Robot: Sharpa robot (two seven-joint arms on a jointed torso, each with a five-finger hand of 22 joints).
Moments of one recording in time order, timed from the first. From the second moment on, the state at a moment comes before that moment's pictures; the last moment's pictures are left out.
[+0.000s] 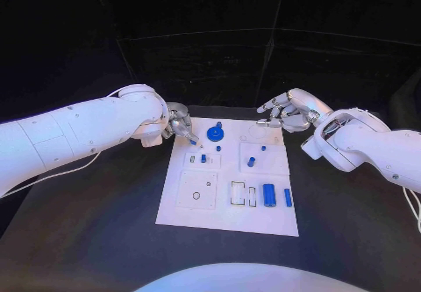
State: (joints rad) left arm 1.35 -0.65 -0.05 1.27 -1.05 0.19 -0.46; left_hand 1.31 -0.07 0.41 0.15 0.05 0.89 0.05 0.69 0.37 1.30 -0.03 1.12 0.94 1.47 -0.08 1.56 1.31 0.08 1.42 0.03 1.33 1.26; right arm 1.24 -0.87 -0.02 1.52 -1.03 -0.38 0.11; right_hand 1.44 -0.03 -0.21 0.27 0.24 0.92 0.15 0.10 0.07 1.11 0.07 0.71 0.75 1.47 -0.01 1.17 1.06 0.12 1.21 0.10 1.20 0.89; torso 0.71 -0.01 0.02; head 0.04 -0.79
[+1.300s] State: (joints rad) left arm 1.30 -0.74 -0.09 1.41 -1.03 0.12 -0.48; left_hand 1.29 -0.09 0.45 0.13 0.06 0.89 0.05 0.70 0.38 1.30 -0.02 1.12 0.95 1.47 -0.08 1.56 1.31 0.08 1.42 0.03 1.33 1.27; right arm 1.24 -0.86 -0.02 1.50 -1.02 -0.38 0.11; right_hand 1.44 -0.03 -0.21 0.27 0.24 0.92 0.15 0.10 0.07 1.11 0.07 0.71 0.75 1.47 -0.01 1.17 1.05 0.12 1.21 0.10 1.20 0.88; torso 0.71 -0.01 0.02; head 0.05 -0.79
